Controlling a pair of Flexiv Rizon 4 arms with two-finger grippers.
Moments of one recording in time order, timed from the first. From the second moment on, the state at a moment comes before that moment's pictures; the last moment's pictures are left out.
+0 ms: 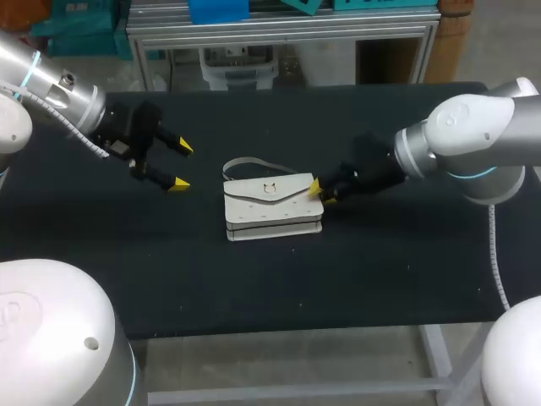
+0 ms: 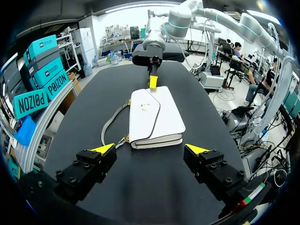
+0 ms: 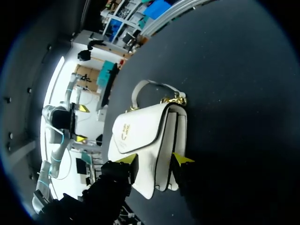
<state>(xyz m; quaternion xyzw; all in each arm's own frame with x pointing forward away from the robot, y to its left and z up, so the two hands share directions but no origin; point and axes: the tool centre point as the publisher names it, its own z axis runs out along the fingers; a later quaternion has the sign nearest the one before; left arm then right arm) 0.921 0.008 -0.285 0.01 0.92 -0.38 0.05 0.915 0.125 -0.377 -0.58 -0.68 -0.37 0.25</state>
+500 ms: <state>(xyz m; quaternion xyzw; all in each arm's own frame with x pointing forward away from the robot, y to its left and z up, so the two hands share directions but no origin) 0.921 0.008 -0.285 0.01 0.92 -0.38 0.05 0.910 0.066 -0.321 -0.44 -0.82 -0.32 0.16</state>
